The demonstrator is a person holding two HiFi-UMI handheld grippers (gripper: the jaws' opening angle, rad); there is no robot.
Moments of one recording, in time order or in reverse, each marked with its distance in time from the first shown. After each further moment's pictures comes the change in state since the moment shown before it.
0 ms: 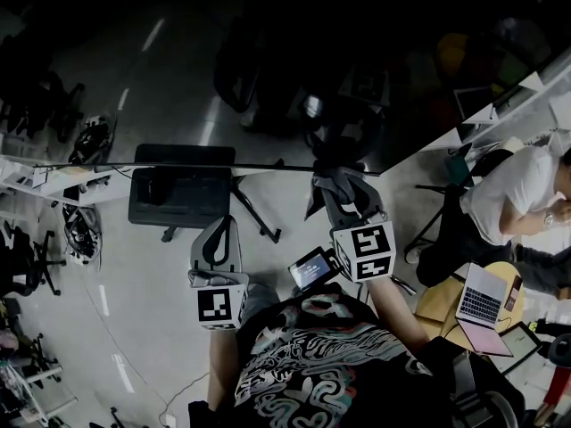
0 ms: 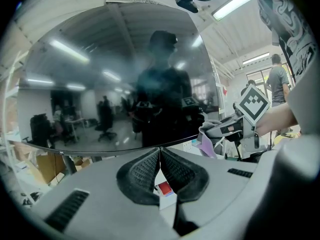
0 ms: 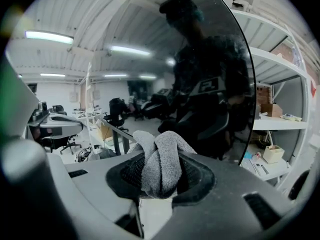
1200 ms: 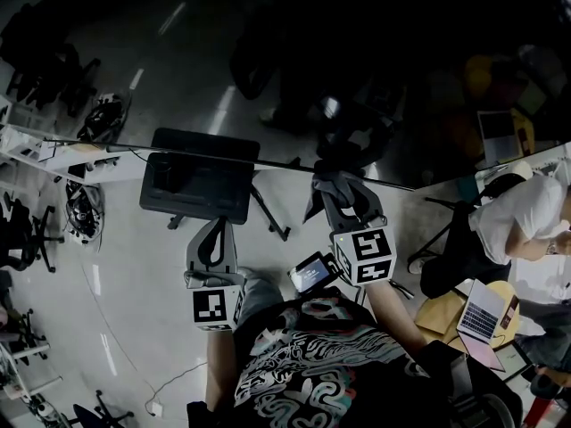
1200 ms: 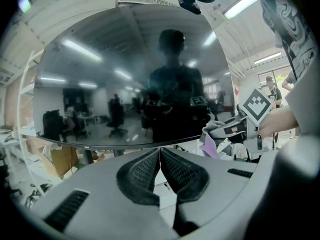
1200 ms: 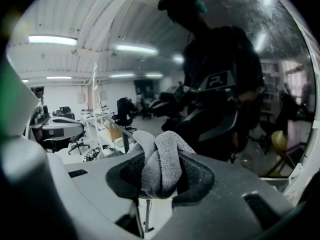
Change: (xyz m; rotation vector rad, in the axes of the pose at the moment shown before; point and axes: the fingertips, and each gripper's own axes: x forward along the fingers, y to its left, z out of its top) left arm -0.028 0.090 -0.021 -0.060 0.025 0.102; right arm 0.054 0.076 0.020 -0.004 0.021 0.088
